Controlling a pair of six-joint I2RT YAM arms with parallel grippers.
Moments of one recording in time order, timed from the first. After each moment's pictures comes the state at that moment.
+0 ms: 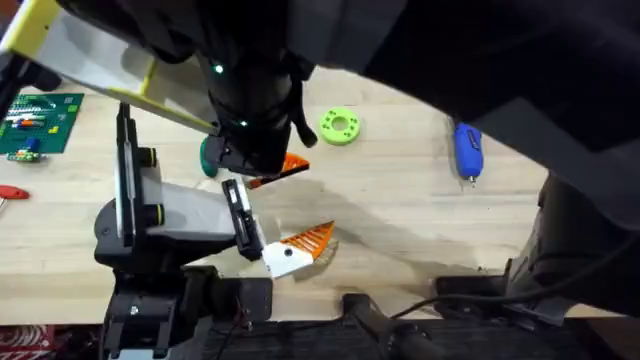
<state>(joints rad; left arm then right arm) 0.01 0.00 0.01 -0.13 1.22 0.03 1.12 2.03 2.28 -1.58 0.06 -0.24</state>
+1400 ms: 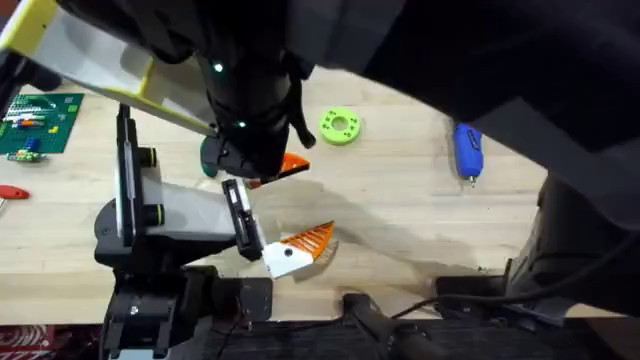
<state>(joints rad) 0.01 0.00 0.01 -0.13 1.22 0.03 1.12 2.03 2.28 -1.57 0.03 -0.24</state>
